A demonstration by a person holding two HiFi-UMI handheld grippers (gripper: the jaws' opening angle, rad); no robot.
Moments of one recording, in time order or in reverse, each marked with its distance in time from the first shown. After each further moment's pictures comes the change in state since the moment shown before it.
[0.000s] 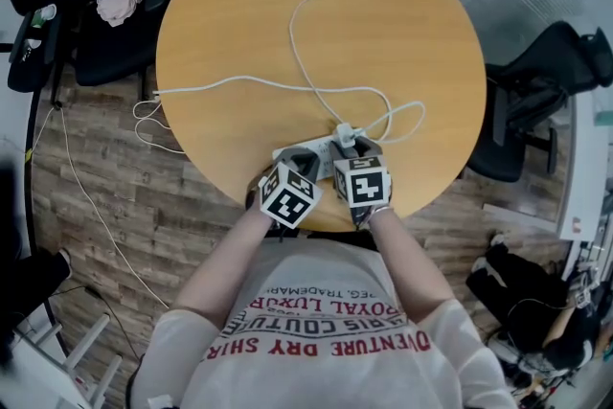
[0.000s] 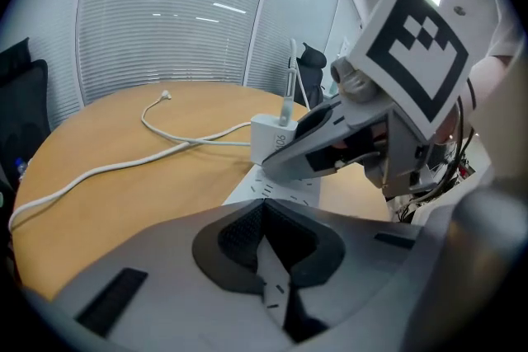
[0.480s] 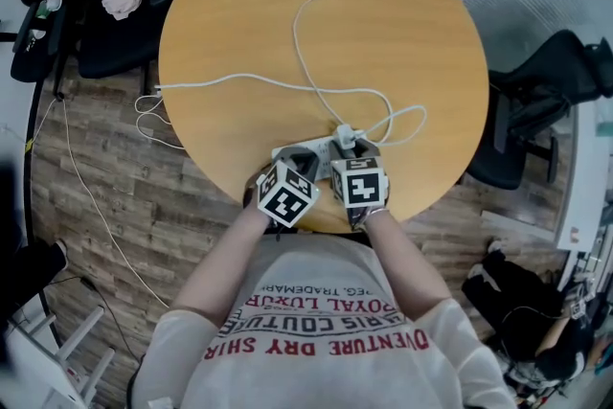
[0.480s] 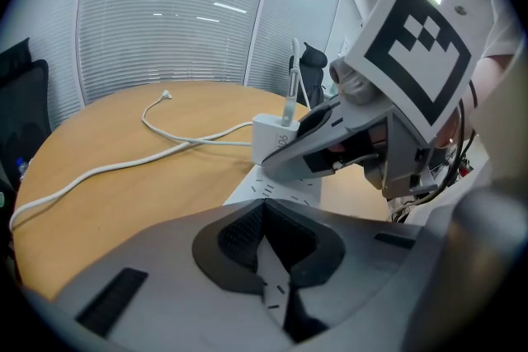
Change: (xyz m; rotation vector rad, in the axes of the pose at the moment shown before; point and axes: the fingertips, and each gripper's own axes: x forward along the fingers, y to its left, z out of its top) left arm 0.001 0.000 0.001 0.000 0.002 0.003; right arm 0.001 0.001 0.000 -0.003 0.004 -0.007
